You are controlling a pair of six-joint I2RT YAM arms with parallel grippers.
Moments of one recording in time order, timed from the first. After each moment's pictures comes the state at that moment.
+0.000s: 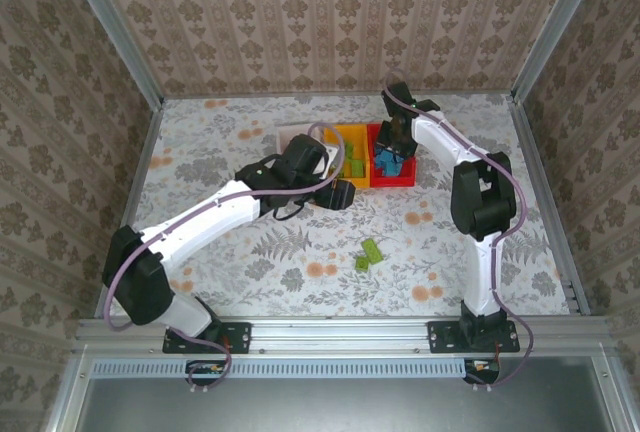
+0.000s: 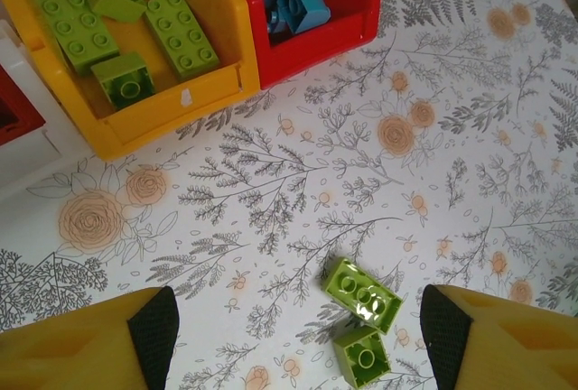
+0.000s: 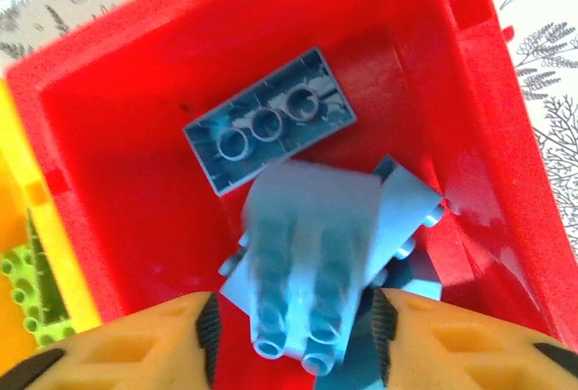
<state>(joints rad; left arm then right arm) -0.84 1.50 1.25 -0.58 0.13 -0.40 0.27 2.11 1.80 -0.85 0.05 0.67</state>
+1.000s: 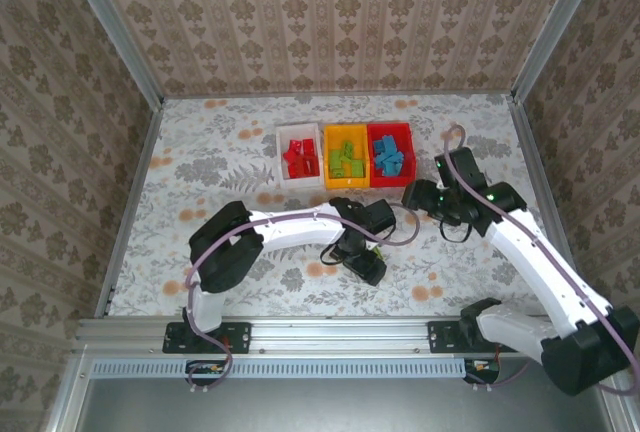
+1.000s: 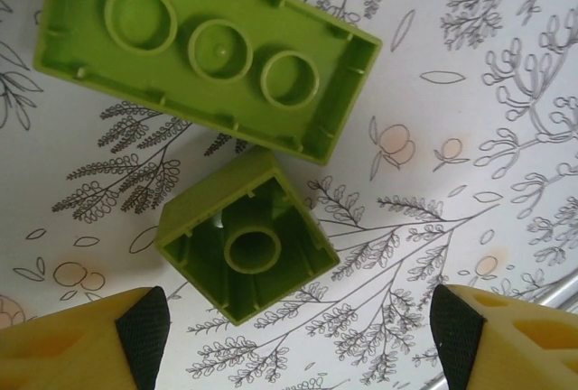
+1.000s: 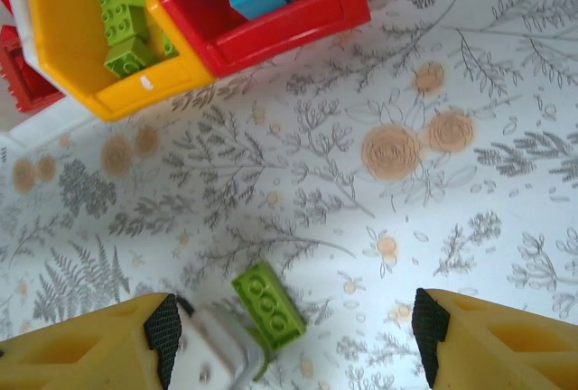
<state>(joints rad) -1.16 1.96 1.40 -0.86 0.19 -0.39 0.33 1.05 0.99 -0.90 -0.03 0.68</state>
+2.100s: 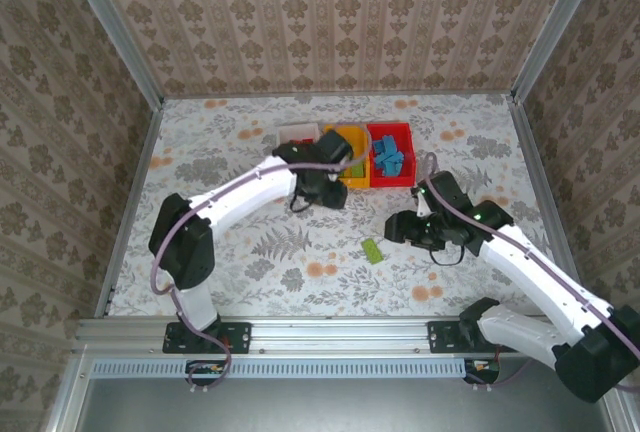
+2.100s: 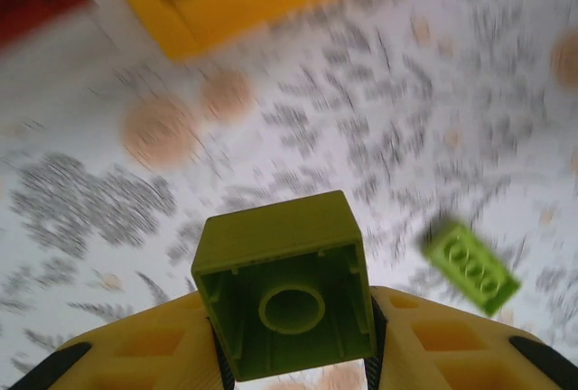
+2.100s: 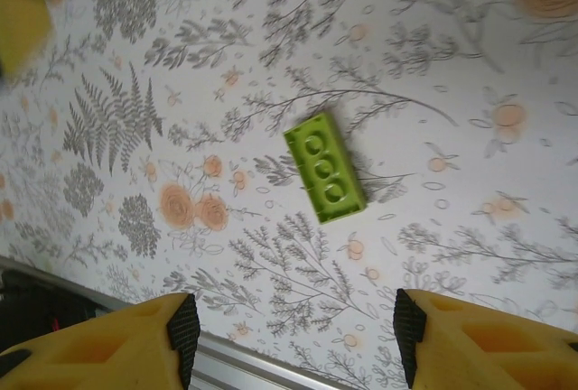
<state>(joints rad) -0.83 1.80 1.56 -0.95 0.01 -0.43 0.49 1.04 0.85 -0.86 -0.25 0.67</state>
